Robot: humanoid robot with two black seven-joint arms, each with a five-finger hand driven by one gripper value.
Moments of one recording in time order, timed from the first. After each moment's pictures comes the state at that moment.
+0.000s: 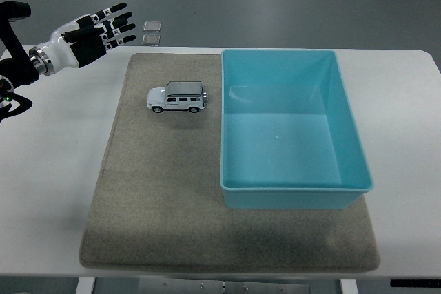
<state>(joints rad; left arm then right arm) -0.87 0.50 -0.74 -0.62 0.05 -0.56 0.10 0.02 0.00 -0.01 0.11 -0.02 0.11 0.13</state>
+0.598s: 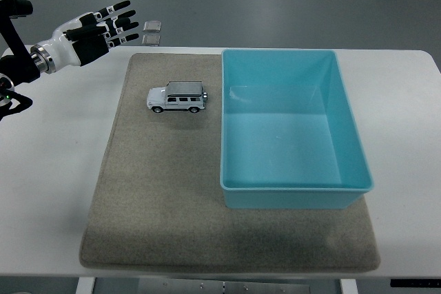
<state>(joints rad) -0.88 0.50 -0.73 -0.63 0.09 -0.61 0.09 0.02 0.00 -0.01 0.11 -0.02 0.11 0.13</state>
